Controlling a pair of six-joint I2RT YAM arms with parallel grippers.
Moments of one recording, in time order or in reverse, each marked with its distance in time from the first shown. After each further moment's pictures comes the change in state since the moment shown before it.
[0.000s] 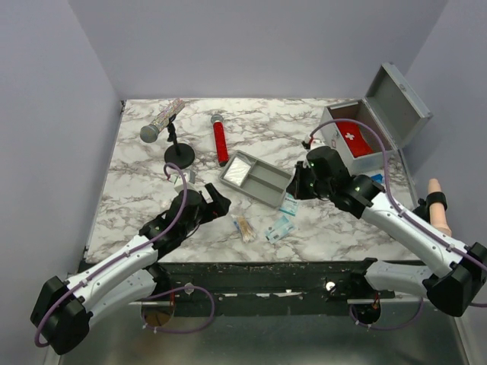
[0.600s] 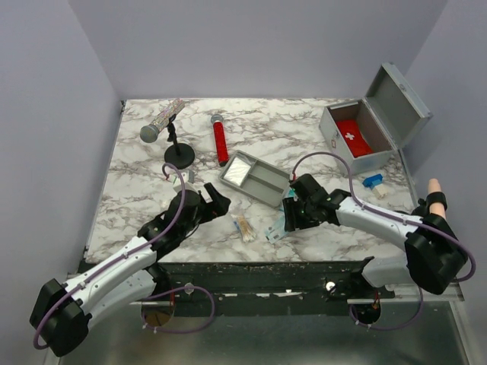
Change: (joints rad) left arm 0.000 -0.029 0.000 0.000 0.000 0.003; right arm 0.000 0.179 -0.255 0.066 -0.094 -0.066
